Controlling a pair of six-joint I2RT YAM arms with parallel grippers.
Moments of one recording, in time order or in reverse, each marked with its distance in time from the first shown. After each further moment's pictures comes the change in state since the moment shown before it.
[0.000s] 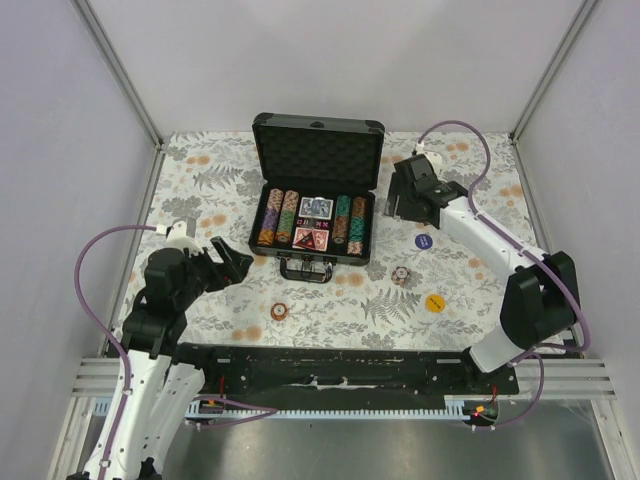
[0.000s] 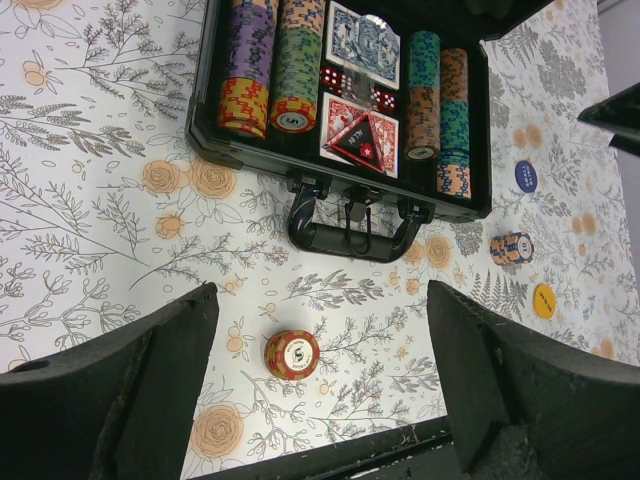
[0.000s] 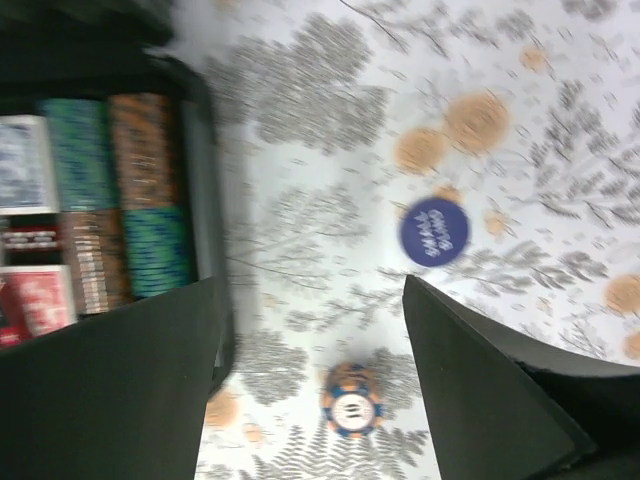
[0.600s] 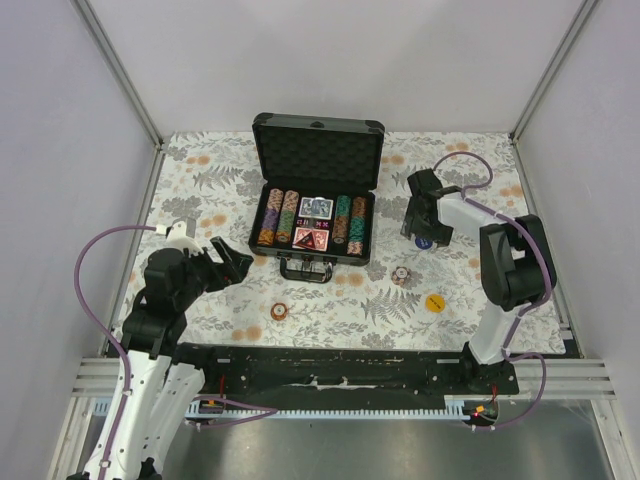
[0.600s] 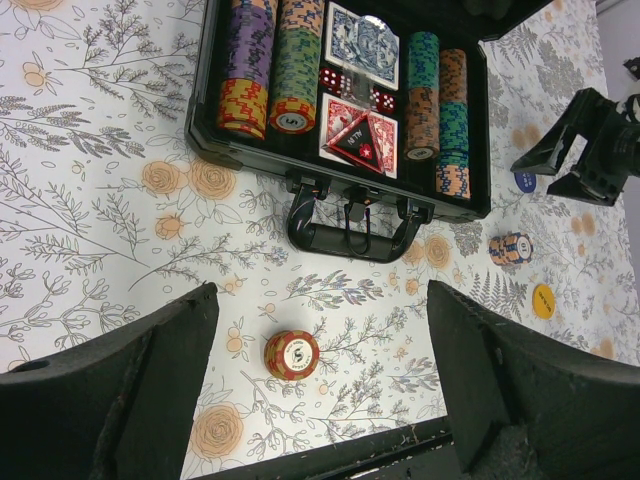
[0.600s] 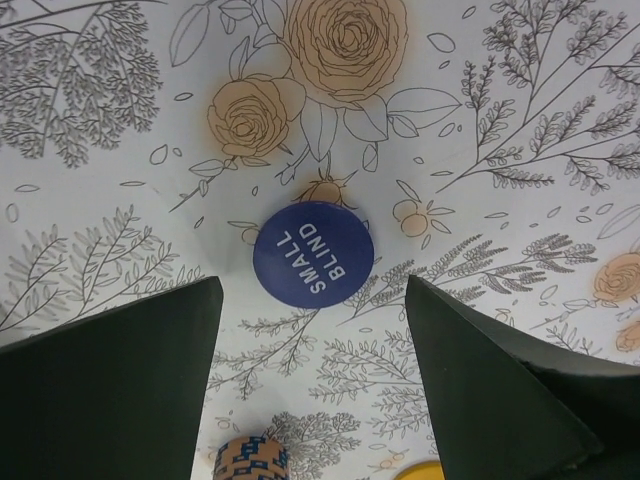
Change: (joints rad) left arm 0.000 -0.003 0.000 0.000 0.000 0.000; right arm -0.203 0.241 -0.107 -0.019 -0.039 0.023
